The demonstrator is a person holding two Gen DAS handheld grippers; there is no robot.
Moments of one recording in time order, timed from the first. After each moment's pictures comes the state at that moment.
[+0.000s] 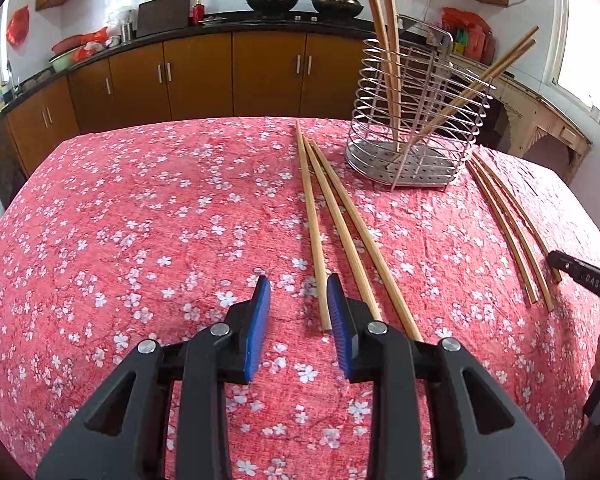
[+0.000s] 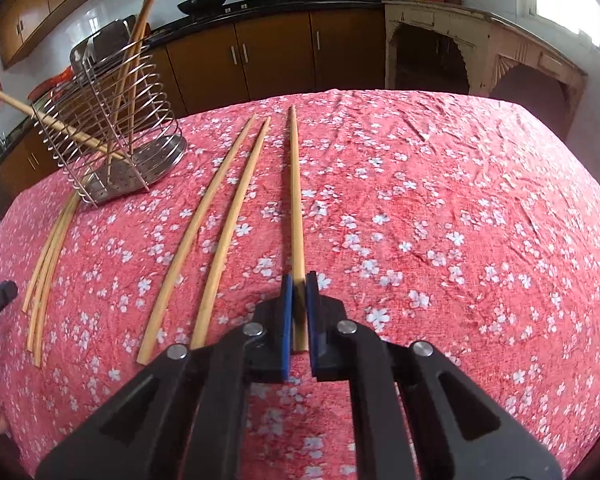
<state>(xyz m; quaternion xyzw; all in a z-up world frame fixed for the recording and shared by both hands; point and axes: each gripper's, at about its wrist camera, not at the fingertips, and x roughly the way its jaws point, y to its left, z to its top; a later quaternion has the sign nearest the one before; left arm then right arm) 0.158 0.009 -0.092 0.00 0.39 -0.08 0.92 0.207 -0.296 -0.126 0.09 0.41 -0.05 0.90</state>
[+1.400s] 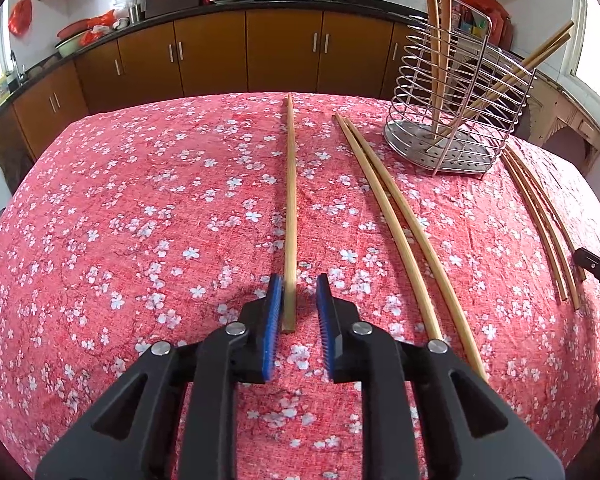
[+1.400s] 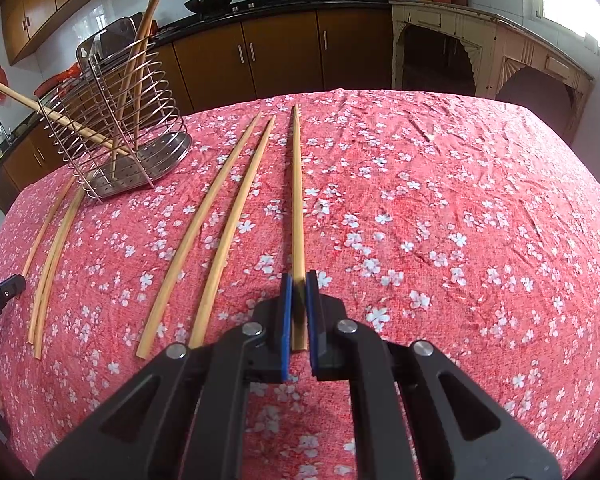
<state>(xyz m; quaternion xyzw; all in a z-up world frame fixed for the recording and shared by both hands) 0.174 0.035 -0.103 0.00 0.43 -0.05 0.90 0.201 -0.294 -0.126 0.08 0.42 -0.04 0.91</state>
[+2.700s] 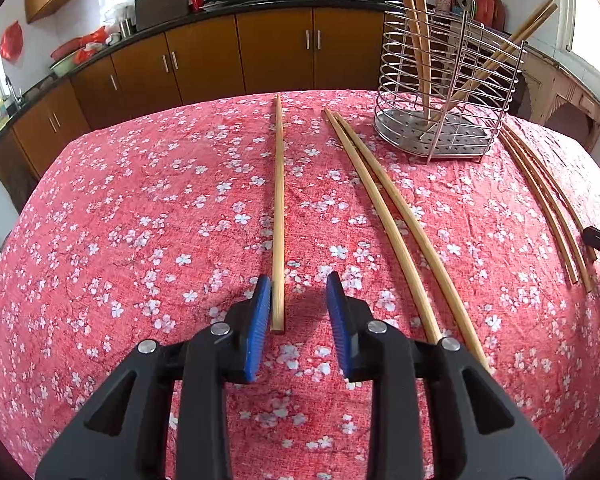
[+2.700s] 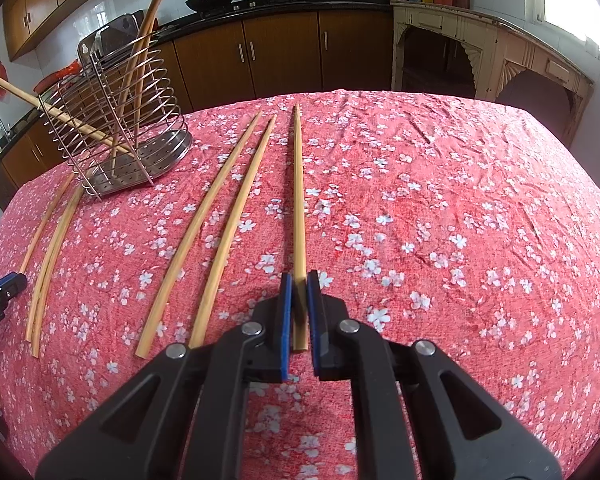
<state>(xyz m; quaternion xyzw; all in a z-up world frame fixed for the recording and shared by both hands) 0.172 0.016 -0.104 0.04 0.43 -0.05 0.90 0.203 -0.293 -0.126 0.07 0.42 -0.04 0.91</state>
